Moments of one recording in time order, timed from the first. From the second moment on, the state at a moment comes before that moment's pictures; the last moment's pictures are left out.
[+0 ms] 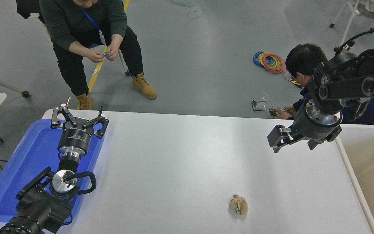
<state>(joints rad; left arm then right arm) -0.50 0.13 -1.12 -0.54 -0.09 -0.62 -0.36 2.07 -0.22 -1.31 1.41 -0.18 0.58 -0.04</state>
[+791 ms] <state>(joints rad) -0.50 0.13 -1.12 -0.54 -0.09 -0.62 -0.36 2.03 -0.23 -1.30 1.36 -0.17 0.58 -0.04</state>
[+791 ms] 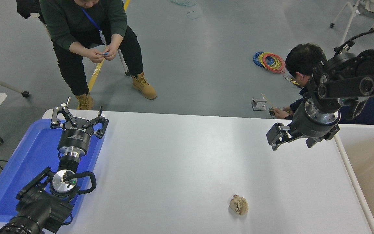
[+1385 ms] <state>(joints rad) -0.50 0.13 -1.12 -0.54 -0.09 -0.62 -0.36 1.98 -0.23 -1.25 1.29 -0.17 0.57 -0.04</state>
